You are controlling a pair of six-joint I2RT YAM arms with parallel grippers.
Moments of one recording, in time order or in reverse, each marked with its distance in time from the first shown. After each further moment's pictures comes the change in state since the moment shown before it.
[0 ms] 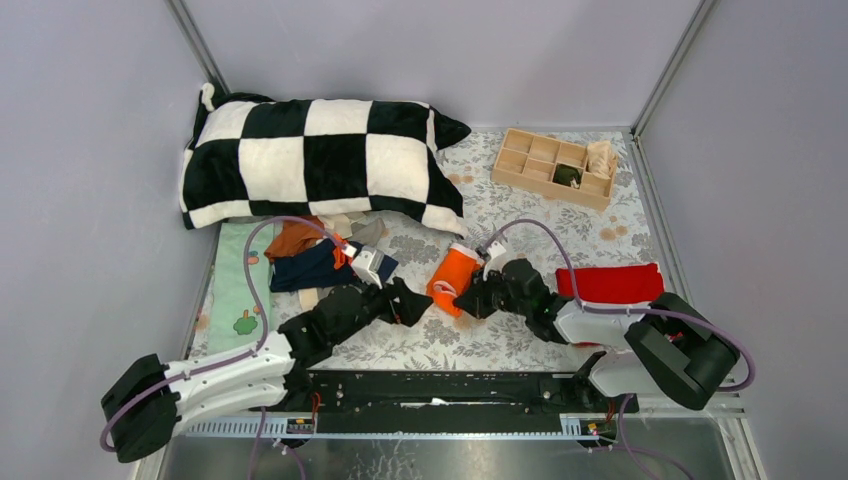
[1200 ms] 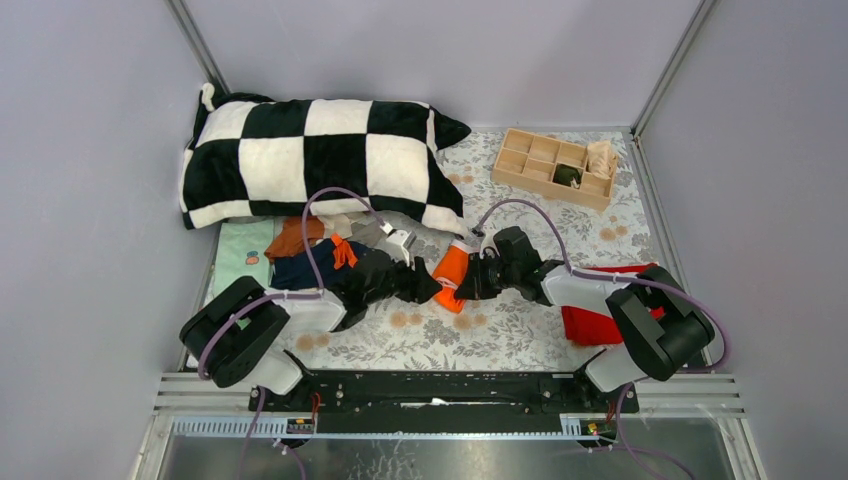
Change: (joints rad) left arm 0.253 0.644 0.153 0.329 0.362 0.123; right arm -0.160 0.181 0.298 -0.412 -0.219 0.063
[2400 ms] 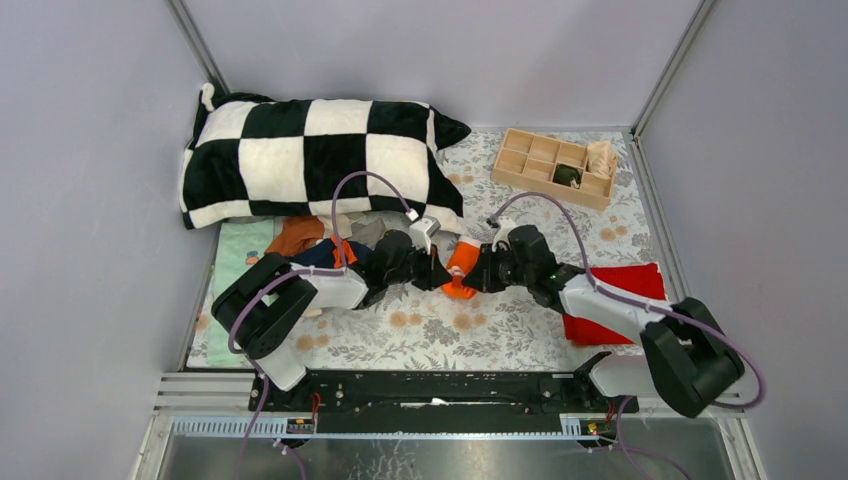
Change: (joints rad) left arm 0.017 0.206 0.219 -0.087 0.127 0.060; right arm -0.015 -0.165 -0.027 -0.031 0.092 -0.002
